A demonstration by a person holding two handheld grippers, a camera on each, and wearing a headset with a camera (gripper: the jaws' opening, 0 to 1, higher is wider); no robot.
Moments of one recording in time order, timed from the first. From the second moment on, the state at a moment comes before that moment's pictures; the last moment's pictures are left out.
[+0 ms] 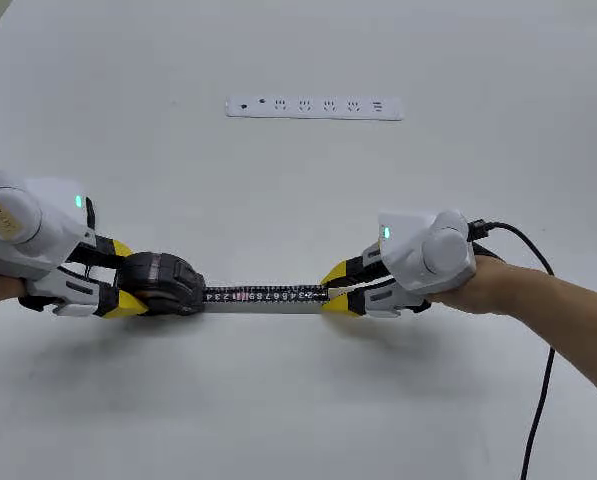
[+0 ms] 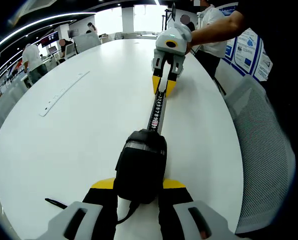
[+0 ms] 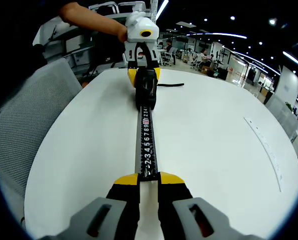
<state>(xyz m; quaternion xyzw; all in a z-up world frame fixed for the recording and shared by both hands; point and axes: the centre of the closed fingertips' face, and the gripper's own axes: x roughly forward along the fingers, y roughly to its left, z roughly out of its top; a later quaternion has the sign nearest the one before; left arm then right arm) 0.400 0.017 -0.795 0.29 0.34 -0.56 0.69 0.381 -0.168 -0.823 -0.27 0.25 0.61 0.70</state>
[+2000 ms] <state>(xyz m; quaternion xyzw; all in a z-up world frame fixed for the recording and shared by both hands) 0.400 0.015 -0.795 0.29 0.35 -0.56 0.69 0.377 -0.231 -0.823 -0.28 0.28 0.59 0.71</state>
